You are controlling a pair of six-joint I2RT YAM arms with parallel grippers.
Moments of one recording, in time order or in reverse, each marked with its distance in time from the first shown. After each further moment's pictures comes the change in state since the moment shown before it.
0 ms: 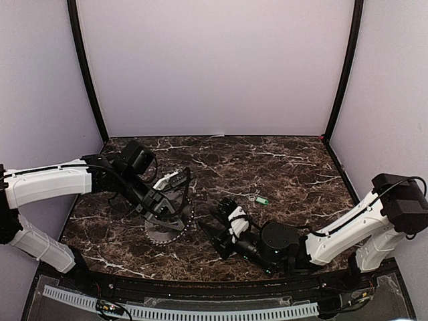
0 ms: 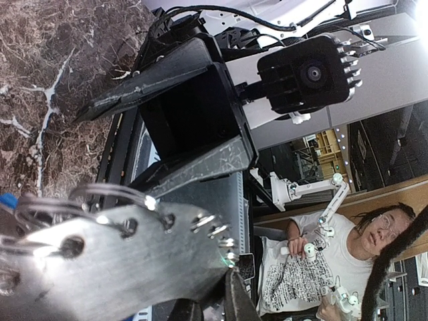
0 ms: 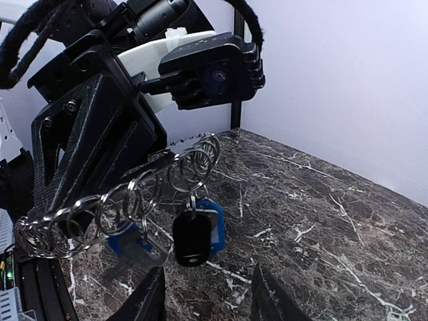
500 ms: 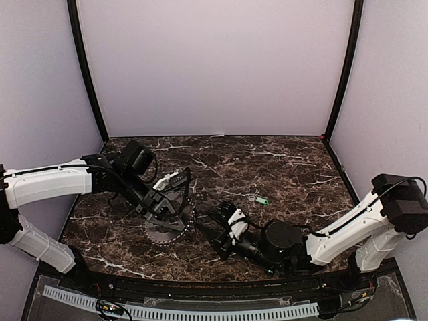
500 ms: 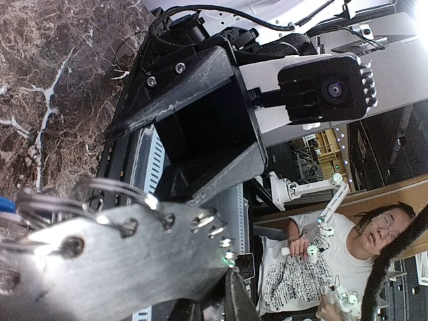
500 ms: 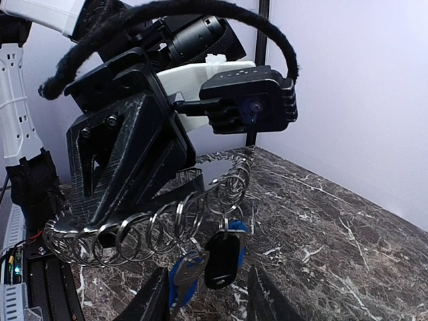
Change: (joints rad) left arm 0.000 0.000 0.000 0.002 0.002 0.000; right arm 0.001 0.000 -0.006 0.064 -0.077 -0.079
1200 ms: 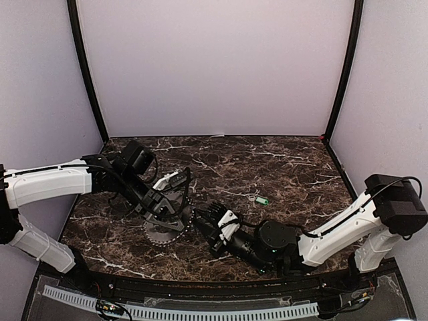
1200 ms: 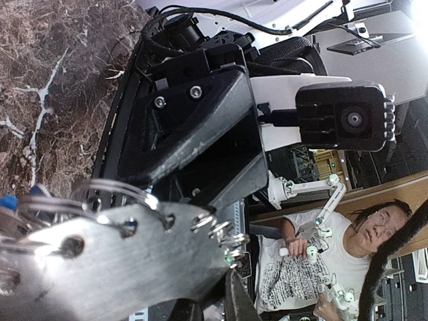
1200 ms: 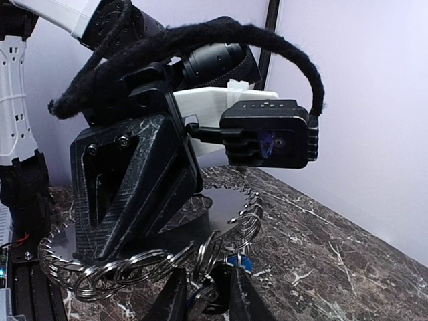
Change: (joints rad) left arm 0.000 0.000 0.000 0.000 0.018 0.000; right arm 0.005 0.058 0.066 0.048 -0.006 -0.129
